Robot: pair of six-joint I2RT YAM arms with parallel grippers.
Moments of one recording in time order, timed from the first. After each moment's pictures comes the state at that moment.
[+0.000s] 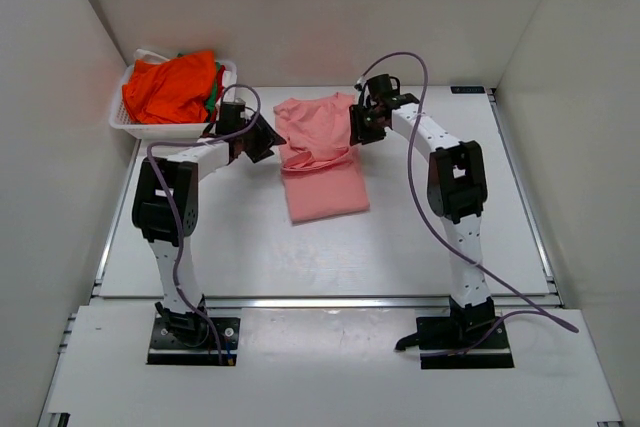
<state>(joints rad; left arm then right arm) -0.20 1.98 1.30 -0.06 0.28 -0.82 0.32 2.32 2.00 -0.64 -0.24 0.12</state>
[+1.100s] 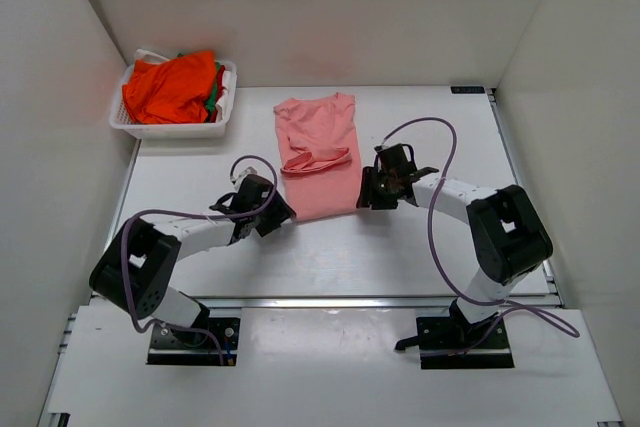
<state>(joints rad) -0.53 1.46 0.61 0.01 -0.04 -1.01 0.45 1.68 0.95 -0.24 -0.13 0.46</state>
